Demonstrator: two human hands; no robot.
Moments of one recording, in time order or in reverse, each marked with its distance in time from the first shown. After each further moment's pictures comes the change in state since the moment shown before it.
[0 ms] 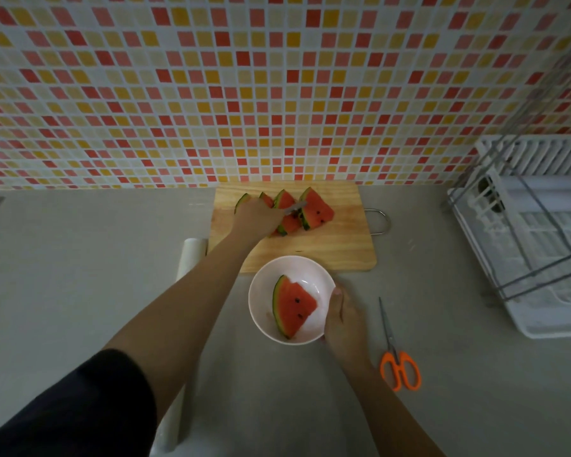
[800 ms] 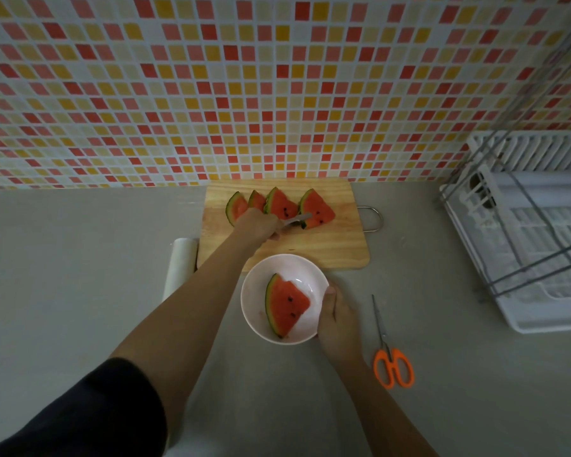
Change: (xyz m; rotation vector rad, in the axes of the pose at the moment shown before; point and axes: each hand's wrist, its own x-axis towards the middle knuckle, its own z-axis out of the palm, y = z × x) left_hand 0.003 -0.006 0.021 -0.312 -0.183 -0.195; right_hand -0.002 -0.002 -0.004 -0.022 -0.031 -0.030
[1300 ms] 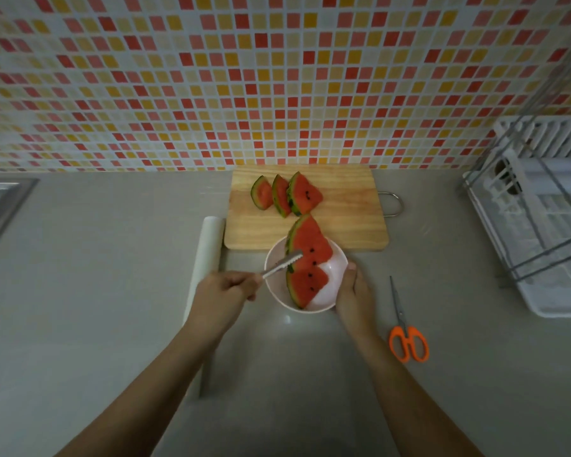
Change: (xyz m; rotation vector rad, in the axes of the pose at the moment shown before) left_hand -0.154 -0.107 -0.045 -0.026 0.199 0.158; right_hand -0.002 -0.002 0.005 0.072 0.060 0.094
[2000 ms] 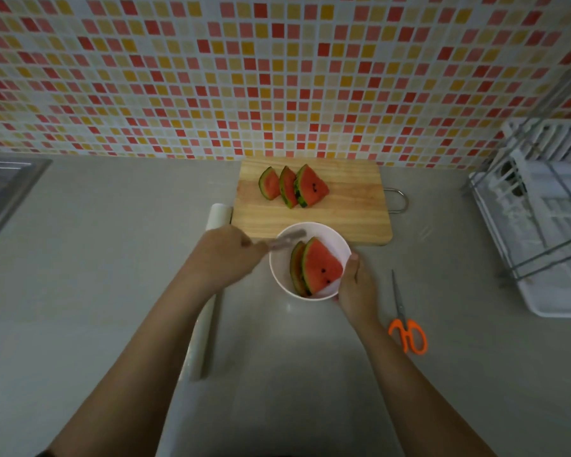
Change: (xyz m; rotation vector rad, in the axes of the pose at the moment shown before) left_hand 0.010 0.044 -0.023 0.490 -0.067 0.066; right_hand -0.001 -0.003 -0.002 -0.062 -0.011 -0.037
